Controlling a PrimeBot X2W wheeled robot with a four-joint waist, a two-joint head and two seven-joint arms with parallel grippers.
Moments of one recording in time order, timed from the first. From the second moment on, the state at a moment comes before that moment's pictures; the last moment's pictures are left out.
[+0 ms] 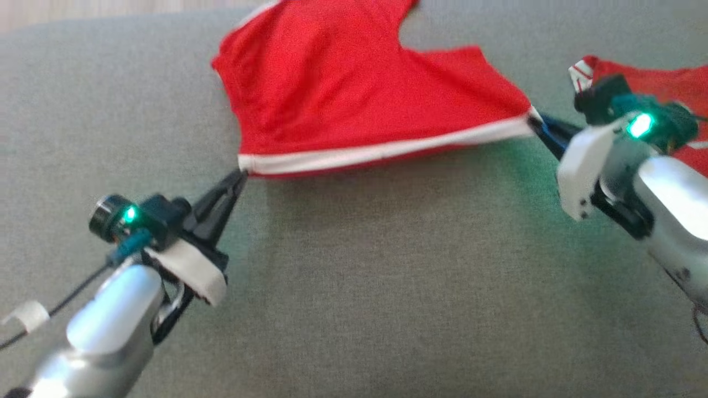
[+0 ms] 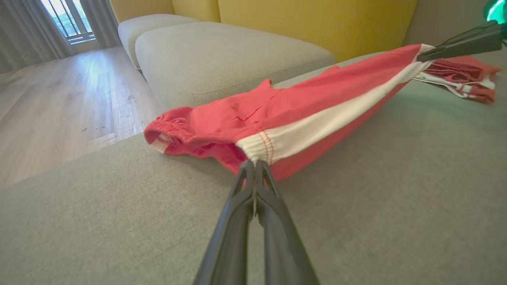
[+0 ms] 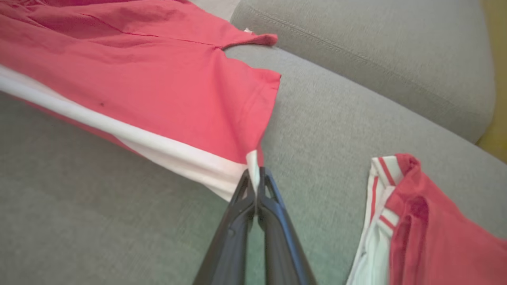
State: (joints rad) left arm -0.61 0.46 -0.84 0.53 -0.57 -0.13 -0.25; right arm -0.87 -0.54 0.99 0.67 0.70 0.12 0.14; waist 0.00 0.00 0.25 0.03
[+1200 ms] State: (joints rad) left arm -0.33 0.63 -0.81 -0.05 -0.60 0.10 -0.12; right arm -0.67 -0.88 0.88 0.15 0.88 0.12 0.37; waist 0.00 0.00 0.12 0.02
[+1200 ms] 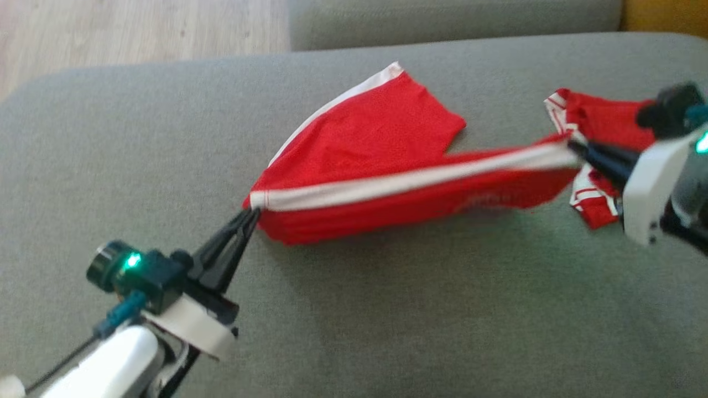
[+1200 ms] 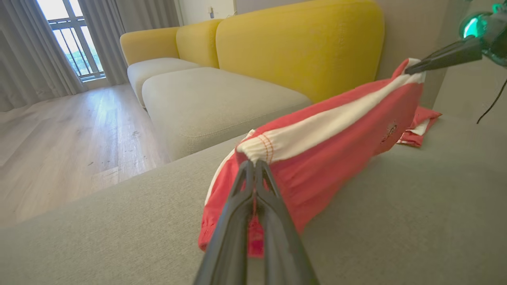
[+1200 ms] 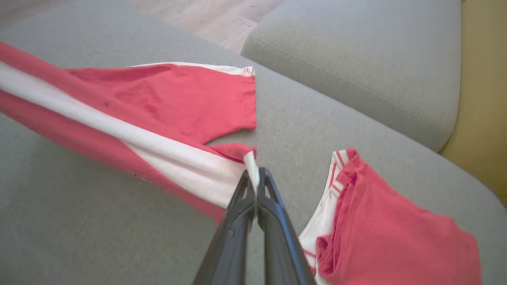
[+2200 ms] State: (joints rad) left arm -0.68 0.45 -0.85 0.30 -0.57 -0.07 -0.12; right arm -1.23 -0.69 1.09 0.57 0.73 0.12 0.34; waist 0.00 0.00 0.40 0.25
